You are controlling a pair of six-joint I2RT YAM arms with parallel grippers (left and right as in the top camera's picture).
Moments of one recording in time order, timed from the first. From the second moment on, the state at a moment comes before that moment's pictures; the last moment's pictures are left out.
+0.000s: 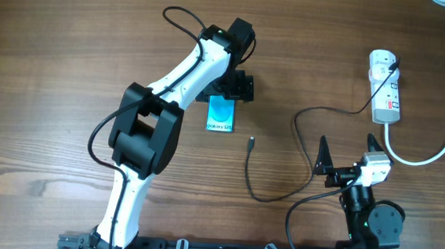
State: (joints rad) left arm -0.51 2.29 1.87 -1.13 0.08 -0.53; right arm 0.10 0.01 0.01 0.00 -0.02 0.01
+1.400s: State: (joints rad) left arm -0.51 2.33 1.85 -1.09 0.07 -0.54; right arm 0.10 0.01 0.01 0.00 -0.02 0.01
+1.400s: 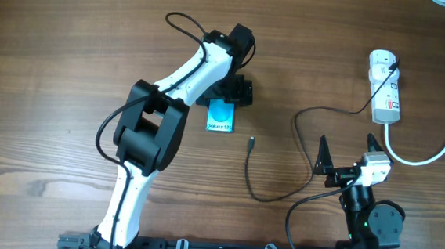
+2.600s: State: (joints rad) left arm -0.51 2.28 1.77 -1.09 0.00 -0.53; right arm 0.10 0.01 0.01 0.00 -0.02 0.01
